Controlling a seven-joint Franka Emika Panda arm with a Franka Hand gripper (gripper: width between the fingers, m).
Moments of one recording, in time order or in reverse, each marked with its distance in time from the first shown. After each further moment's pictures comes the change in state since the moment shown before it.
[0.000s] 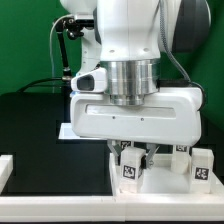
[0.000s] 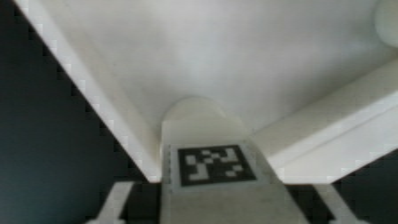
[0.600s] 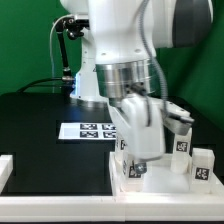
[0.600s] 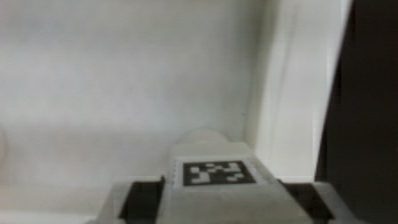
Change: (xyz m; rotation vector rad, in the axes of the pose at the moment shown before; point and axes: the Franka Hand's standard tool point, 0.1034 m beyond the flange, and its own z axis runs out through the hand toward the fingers) arm 0.000 -0.004 0.001 0.035 -0.093 1.009
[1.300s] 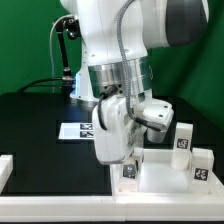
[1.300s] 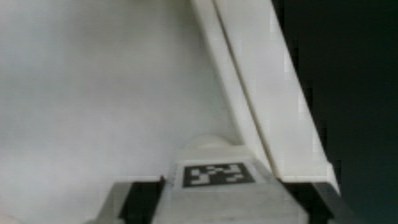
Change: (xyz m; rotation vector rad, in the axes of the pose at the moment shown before) arm 0.004 -0.001 -0.001 0.012 -0.020 0.400
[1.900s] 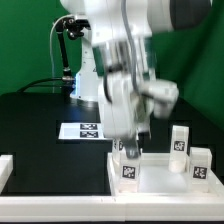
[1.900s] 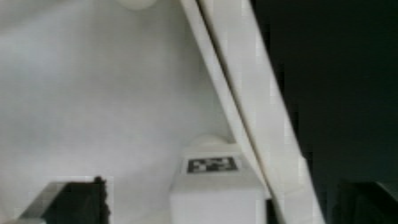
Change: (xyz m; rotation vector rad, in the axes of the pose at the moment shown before) arm -0.015 0.004 -0.040 0.041 -0.035 -0.051
